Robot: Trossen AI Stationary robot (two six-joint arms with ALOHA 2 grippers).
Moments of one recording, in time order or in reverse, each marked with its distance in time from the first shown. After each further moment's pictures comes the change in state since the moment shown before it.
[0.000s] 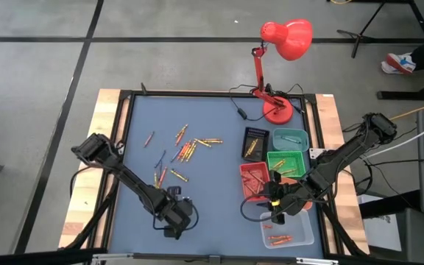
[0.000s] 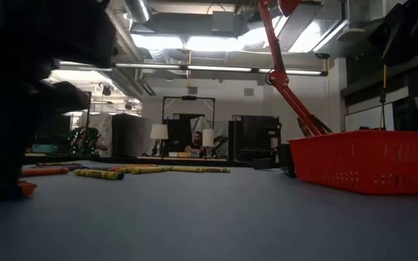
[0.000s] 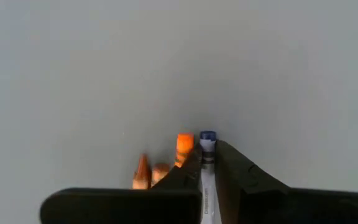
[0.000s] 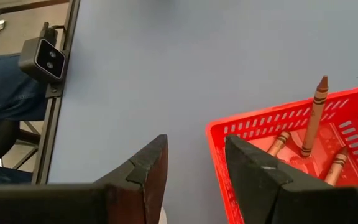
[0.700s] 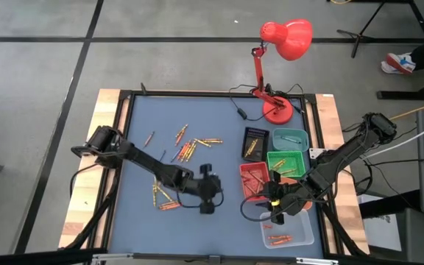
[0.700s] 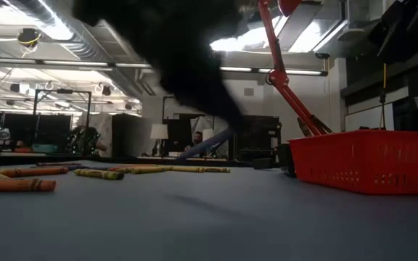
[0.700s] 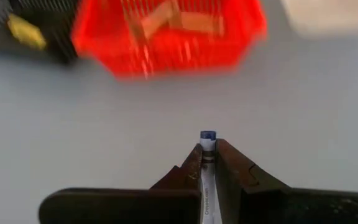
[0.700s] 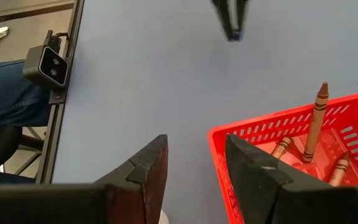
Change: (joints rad) left arm 0.272 0.006 -0.001 0.557 -0.184 0.416; right arm 0.000 0.000 0.000 0.016 0.010 0.000
